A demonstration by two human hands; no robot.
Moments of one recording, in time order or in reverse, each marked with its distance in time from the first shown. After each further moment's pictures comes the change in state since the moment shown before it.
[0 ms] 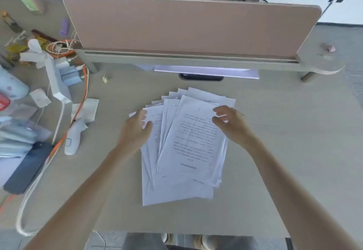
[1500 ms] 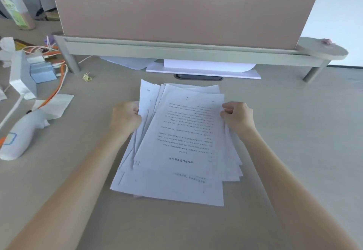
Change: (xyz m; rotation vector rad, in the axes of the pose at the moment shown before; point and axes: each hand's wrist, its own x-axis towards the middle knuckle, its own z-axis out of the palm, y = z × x) left_hand 0.096 -0.088 0.088 0.029 0.245 0.226; right_hand 0.069 0.097 0.097 0.068 0.433 0.031
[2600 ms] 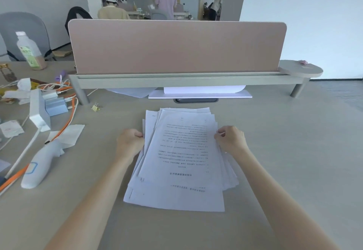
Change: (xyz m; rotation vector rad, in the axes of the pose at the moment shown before) left_hand -0.001 -0.008 -0.005 -0.328 -0.032 -0.272; right_hand -0.025 -0.012 0.012 -0.064 -0.030 0.053
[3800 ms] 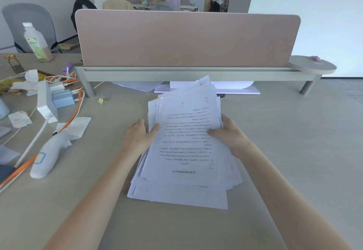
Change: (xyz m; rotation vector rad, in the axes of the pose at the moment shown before) left_hand -0.018 0.012 -0.004 0.334 -0.010 0.187; right_hand -0.020 -0.031 -0.003 0.656 -0.375 -0.014
